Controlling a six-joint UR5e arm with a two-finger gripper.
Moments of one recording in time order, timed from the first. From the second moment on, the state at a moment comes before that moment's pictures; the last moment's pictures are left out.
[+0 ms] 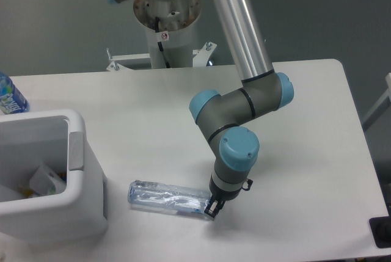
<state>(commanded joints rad) 2.44 -2.25 -1.49 -0.89 1.44 -0.59</state>
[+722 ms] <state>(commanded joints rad) 2.44 -2.24 -1.49 -0.89 1.43 -0.59</state>
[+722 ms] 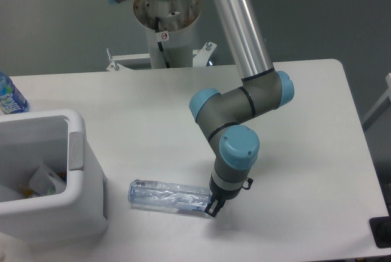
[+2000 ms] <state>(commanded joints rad) 2.52 -1.83 -1.39 -0.72 1.43 -0.40</state>
